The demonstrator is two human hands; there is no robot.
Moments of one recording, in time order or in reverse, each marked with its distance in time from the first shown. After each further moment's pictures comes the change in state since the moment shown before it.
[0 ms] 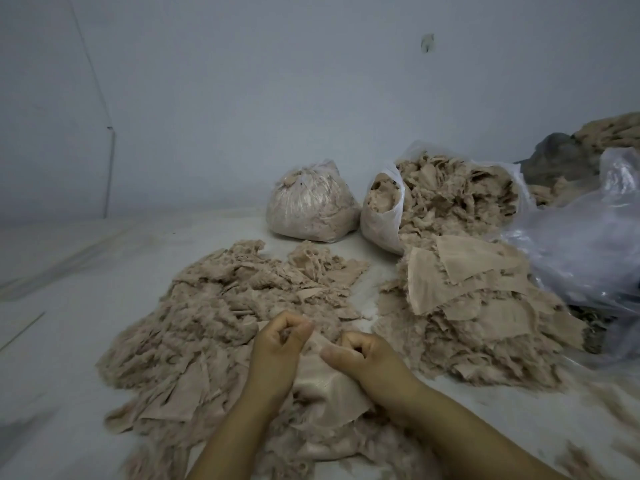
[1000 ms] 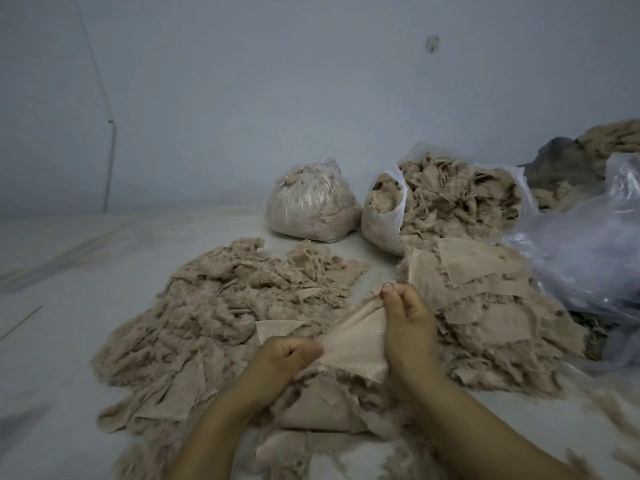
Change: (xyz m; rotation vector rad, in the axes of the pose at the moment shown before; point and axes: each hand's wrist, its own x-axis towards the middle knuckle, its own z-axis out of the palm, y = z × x) left_hand 0.005 -0.010 -0.016 0.086 -0.434 -0.054; right_hand 0.025 -0.007 -0.020 0.109 0.712 -0.237
